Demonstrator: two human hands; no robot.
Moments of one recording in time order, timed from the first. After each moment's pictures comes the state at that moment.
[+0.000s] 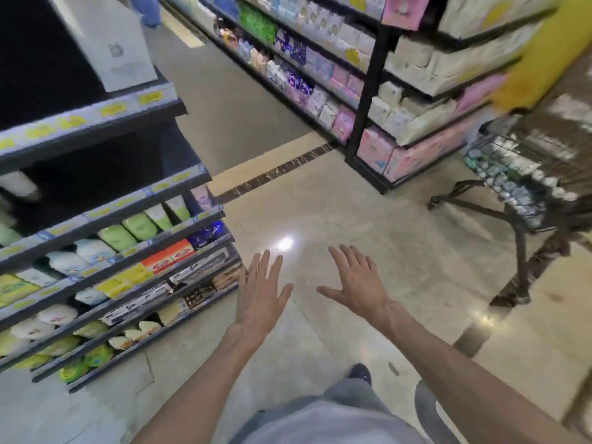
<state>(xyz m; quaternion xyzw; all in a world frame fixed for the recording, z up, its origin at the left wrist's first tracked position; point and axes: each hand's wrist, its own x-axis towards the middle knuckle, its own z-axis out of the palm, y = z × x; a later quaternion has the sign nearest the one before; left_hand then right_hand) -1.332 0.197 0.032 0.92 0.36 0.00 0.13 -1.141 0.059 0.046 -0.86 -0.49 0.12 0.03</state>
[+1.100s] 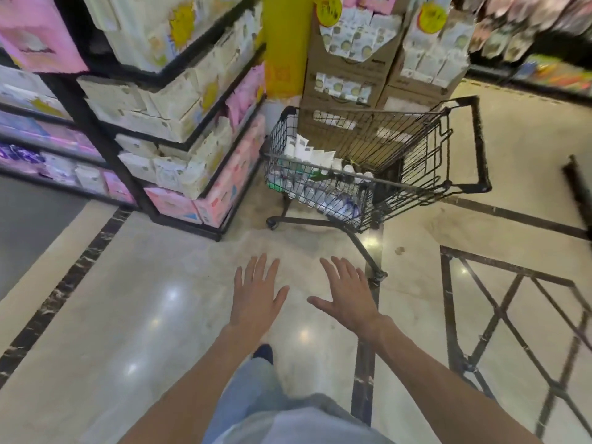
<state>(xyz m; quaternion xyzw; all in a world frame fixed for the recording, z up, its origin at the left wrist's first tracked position) -0.585 0.101 0.001 0.99 0.01 -0.07 0.15 -0.546 -0.122 0.031 -0.98 -0.16 0.14 0.06</state>
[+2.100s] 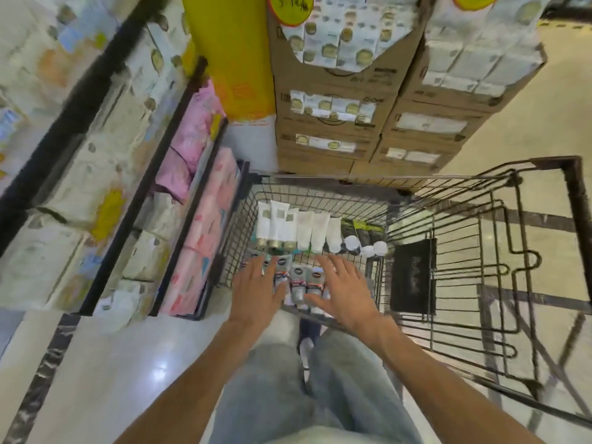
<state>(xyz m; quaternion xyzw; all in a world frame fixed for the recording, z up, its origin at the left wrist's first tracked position) 0.024 0.079 -0.050 0.98 -0.01 -0.17 0.11 0.037 -0.136 -0.031 -0.97 -0.12 0.19 0.13</state>
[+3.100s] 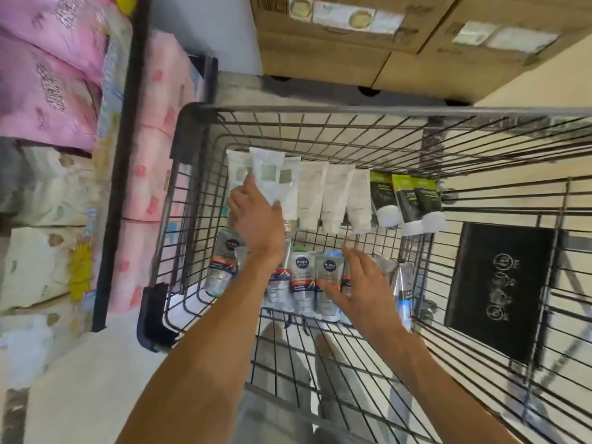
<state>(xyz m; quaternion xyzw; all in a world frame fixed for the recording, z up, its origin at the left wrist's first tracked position) 0.235 0.049 -0.312 0.95 0.24 -0.09 0.20 0.113 -0.143 -0.270 -0.93 0.04 0.27 0.24</state>
